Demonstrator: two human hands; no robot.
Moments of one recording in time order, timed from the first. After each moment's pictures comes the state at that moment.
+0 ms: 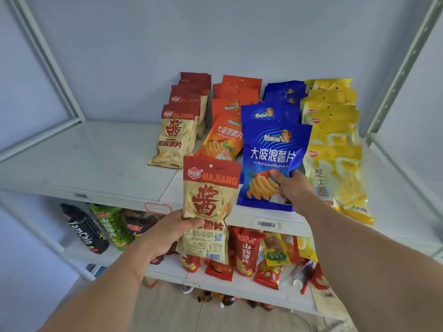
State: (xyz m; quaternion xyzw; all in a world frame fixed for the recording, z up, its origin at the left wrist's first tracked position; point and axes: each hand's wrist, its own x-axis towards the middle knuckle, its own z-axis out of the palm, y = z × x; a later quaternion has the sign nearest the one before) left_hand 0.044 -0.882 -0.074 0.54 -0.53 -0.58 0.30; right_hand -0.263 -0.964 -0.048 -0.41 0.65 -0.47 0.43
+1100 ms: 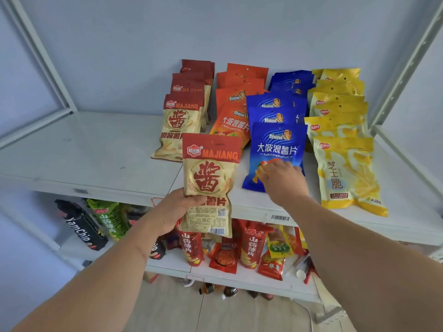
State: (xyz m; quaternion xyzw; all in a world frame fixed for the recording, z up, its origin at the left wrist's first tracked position) left_hand 0.071 -0.925 -0.070 0.54 -0.50 -0.59 0.33; right_hand -0.202 -0.963 -0.047 -0.72 0.68 -0.08 -0.06
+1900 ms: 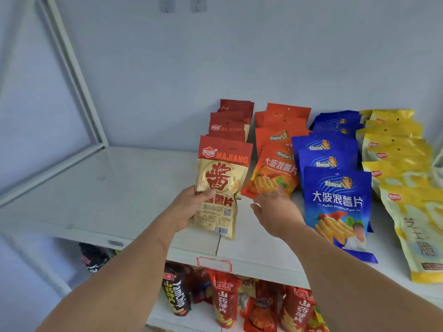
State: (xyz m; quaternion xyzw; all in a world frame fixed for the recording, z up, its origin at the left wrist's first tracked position) left_hand 0.178 -1.061 -0.025 0.55 -0.51 -0.53 0.40; right_hand -0.059 -1.046 -0.027 -0.78 0.62 -0.04 -0.03
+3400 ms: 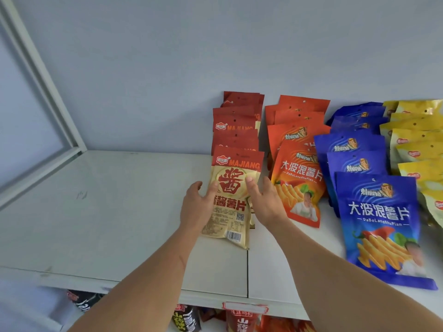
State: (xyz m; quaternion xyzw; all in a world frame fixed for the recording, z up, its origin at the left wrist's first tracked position) left_hand 0.201 -1.167 -0.072 0.66 -0.56 -0.30 0.40; right_hand 0.031 -1.139 -0.047 -0.53 0.67 -0.40 0.32
